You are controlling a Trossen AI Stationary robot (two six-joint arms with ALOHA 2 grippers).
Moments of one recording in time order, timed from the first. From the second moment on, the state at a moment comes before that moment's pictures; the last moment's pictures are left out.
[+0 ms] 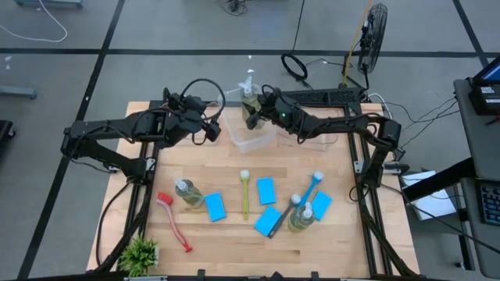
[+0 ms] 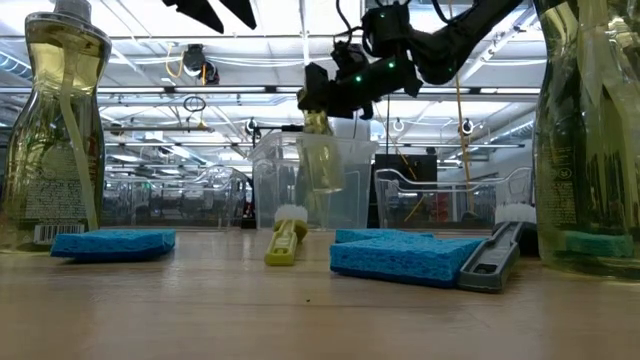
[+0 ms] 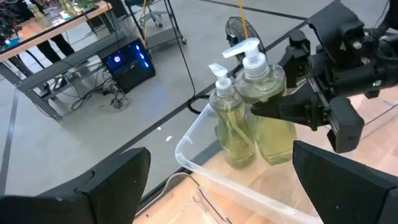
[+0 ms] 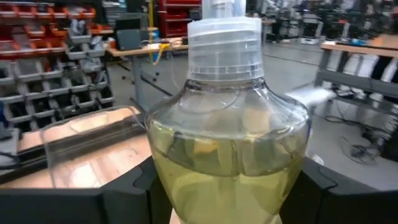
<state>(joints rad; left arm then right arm) 0.05 1.26 1.39 -0.79 -0.85 -0.32 -0.38 1.78 1.11 0.61 0.29 0.05</state>
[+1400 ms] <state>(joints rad) 0.05 1.26 1.39 -0.79 -0.85 -0.31 -0.38 1.80 1.08 0.56 0.34 -0.02</state>
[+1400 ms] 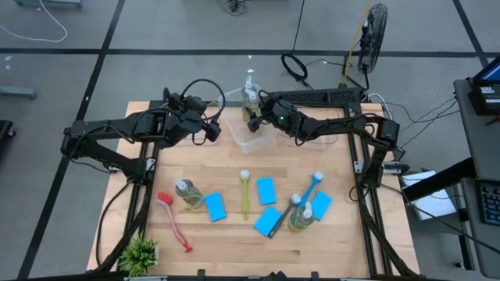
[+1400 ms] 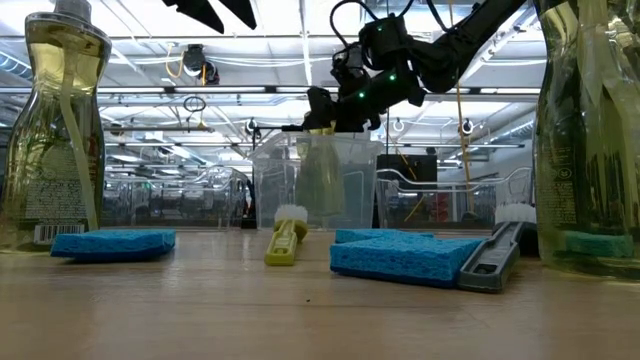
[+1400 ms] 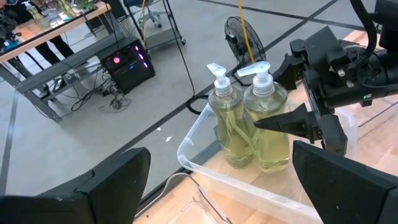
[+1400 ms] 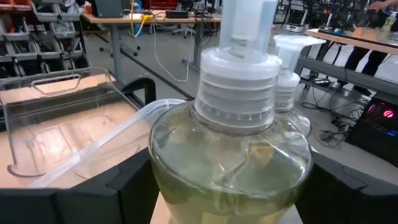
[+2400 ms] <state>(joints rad) 0.05 1.26 1.39 -0.79 -0.83 -0.29 -0.38 1.79 1.09 0.54 0.34 -0.19</state>
